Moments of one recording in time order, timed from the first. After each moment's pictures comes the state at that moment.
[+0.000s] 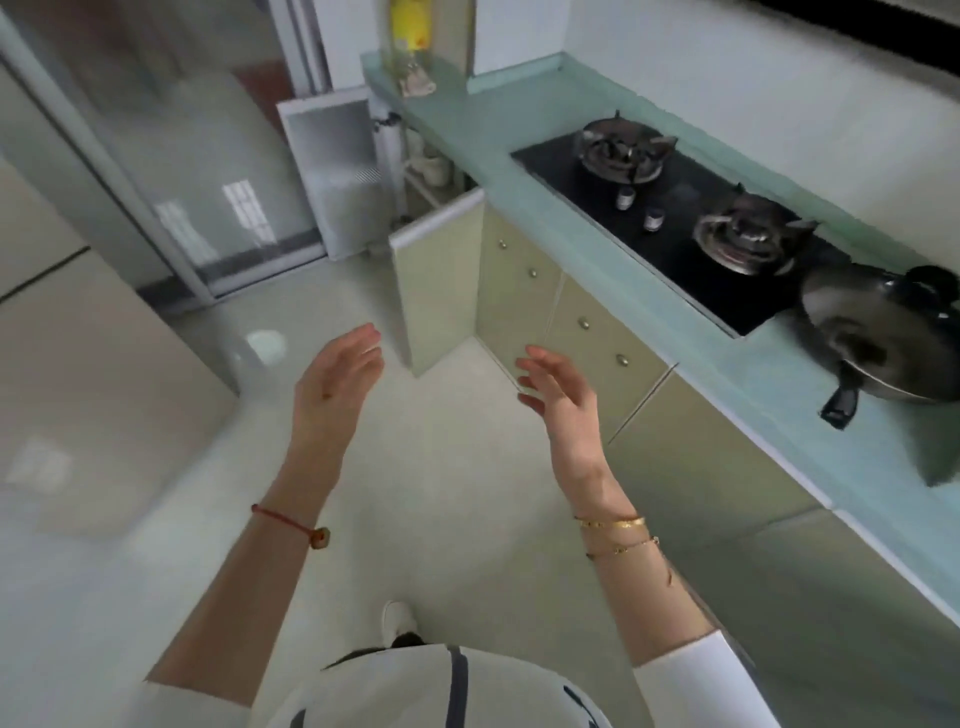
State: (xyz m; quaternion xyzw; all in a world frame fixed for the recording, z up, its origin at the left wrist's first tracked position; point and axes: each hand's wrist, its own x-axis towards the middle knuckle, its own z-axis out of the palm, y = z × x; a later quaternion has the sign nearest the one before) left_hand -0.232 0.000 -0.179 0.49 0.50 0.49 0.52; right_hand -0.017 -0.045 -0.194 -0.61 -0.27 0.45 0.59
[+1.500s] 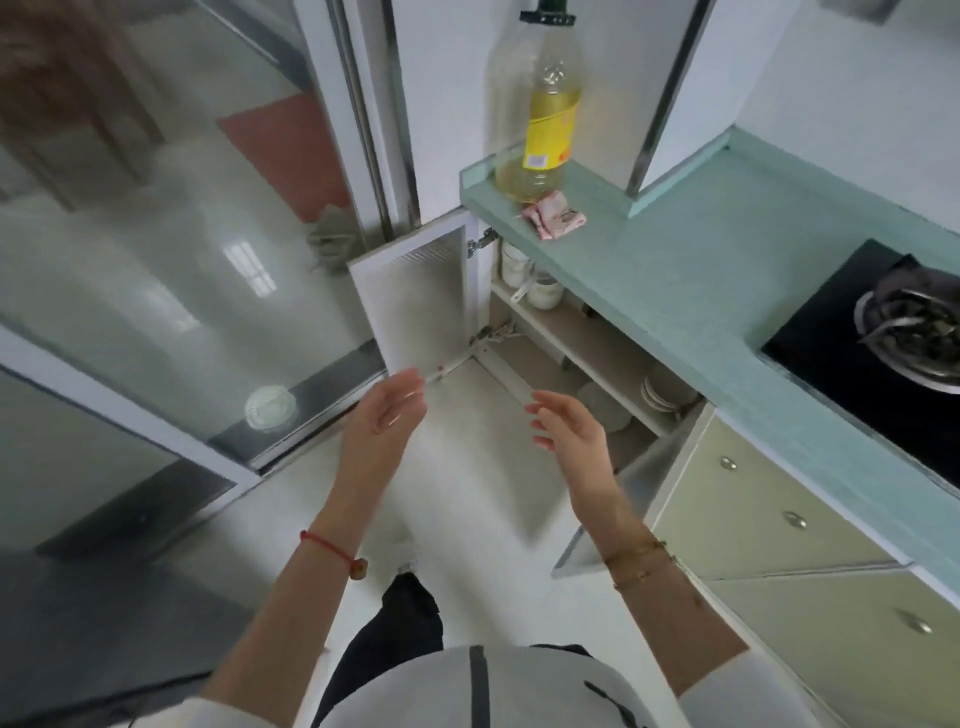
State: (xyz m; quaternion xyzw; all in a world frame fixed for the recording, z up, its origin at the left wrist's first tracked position) left_hand -0.422 0.815 -0.237 0.52 0.51 0.39 0.57; right_hand -0.219 0.747 -0.259 -0.67 -0.25 0.45 0.54
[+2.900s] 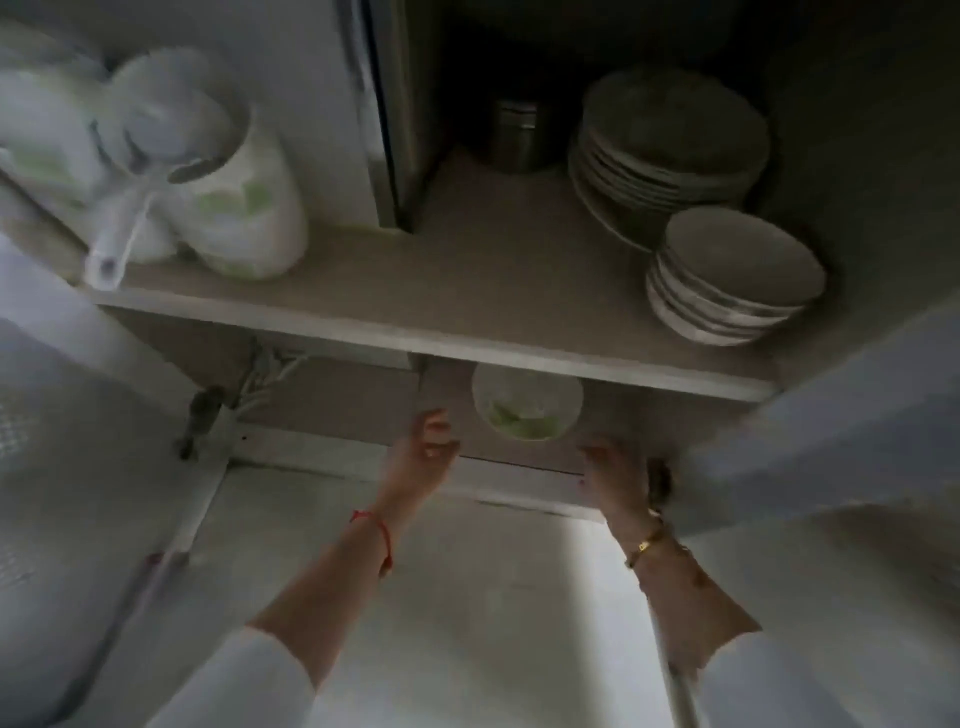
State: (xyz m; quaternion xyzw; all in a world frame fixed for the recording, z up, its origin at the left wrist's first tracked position) left_hand -0.009 1.151 -0.924 0.75 0.36 -0.03 0.56; right_hand 0.086 0.951 -0.925 -0.85 0.09 0.23 0.47
